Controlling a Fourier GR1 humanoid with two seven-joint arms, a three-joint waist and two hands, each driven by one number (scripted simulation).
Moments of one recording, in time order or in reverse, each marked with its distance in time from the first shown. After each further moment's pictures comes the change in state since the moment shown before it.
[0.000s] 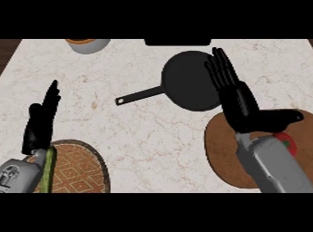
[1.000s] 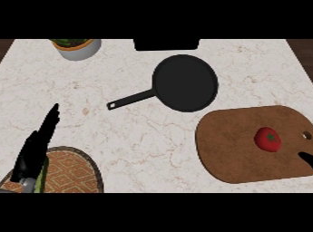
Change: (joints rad) left arm 0.196 0.057 -0.040 -0.097 0.003 -0.096 -0.084; right arm 0.593 -0.390 -0.289 0.086 0.184 -0.649 0.481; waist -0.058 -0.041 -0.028
